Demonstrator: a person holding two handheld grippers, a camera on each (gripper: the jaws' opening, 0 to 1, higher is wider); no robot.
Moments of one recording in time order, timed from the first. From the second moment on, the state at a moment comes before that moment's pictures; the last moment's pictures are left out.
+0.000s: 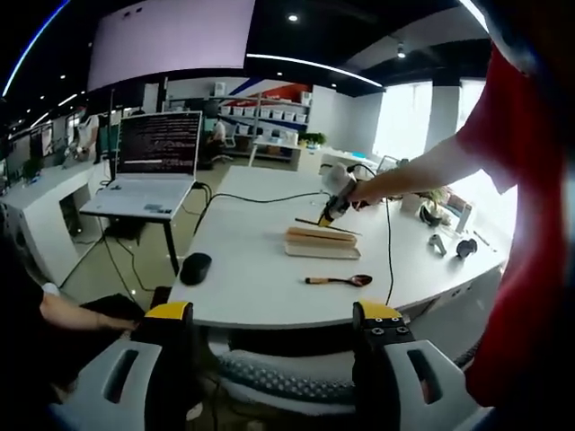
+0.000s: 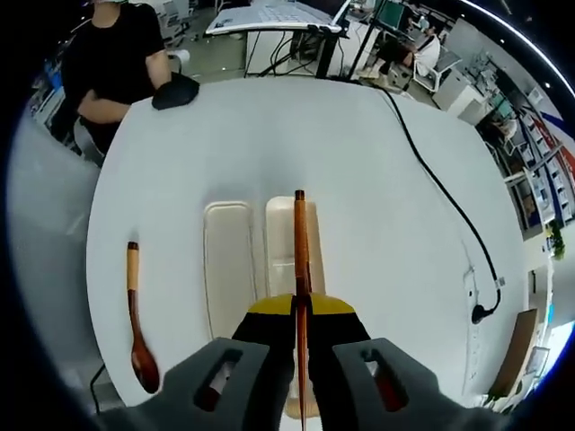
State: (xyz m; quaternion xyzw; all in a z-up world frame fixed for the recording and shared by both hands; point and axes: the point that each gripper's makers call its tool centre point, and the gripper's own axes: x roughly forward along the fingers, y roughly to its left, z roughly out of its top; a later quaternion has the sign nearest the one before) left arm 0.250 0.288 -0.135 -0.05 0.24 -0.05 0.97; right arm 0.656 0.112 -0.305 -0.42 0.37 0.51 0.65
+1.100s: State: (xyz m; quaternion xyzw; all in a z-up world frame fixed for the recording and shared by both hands) left arm 0.250 0.300 -0.139 -0.08 0.24 -0.03 0.97; right arm 0.660 0.126 -0.326 -0.43 0.38 0.53 0.63
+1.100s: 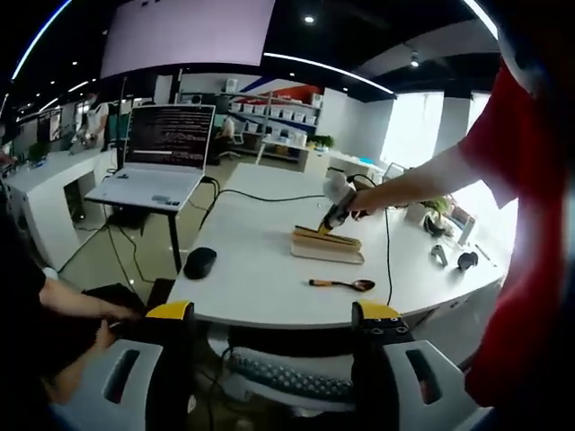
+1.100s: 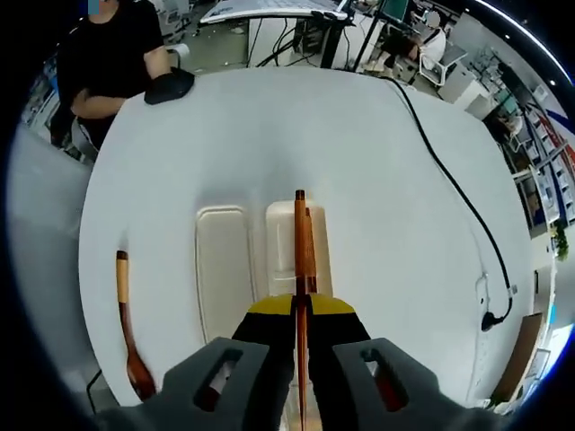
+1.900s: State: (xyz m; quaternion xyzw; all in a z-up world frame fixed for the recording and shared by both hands) left arm 0.251 0.301 -0.137 -0.08 0.24 -0.03 0.97; right arm 0.653 0.127 -0.336 -0.44 0.37 0.54 0.61
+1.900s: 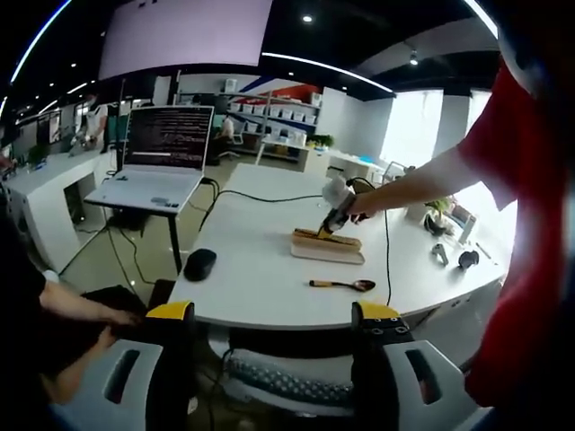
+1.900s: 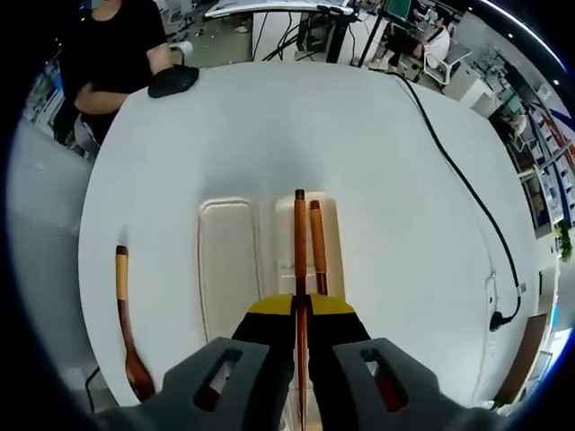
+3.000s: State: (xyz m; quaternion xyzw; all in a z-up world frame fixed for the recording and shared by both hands) left arm 0.258 0.298 -0.127 -0.09 0.23 -0.03 0.97; right arm 0.655 0.125 -0.346 -0.44 0.39 0.55 0.60
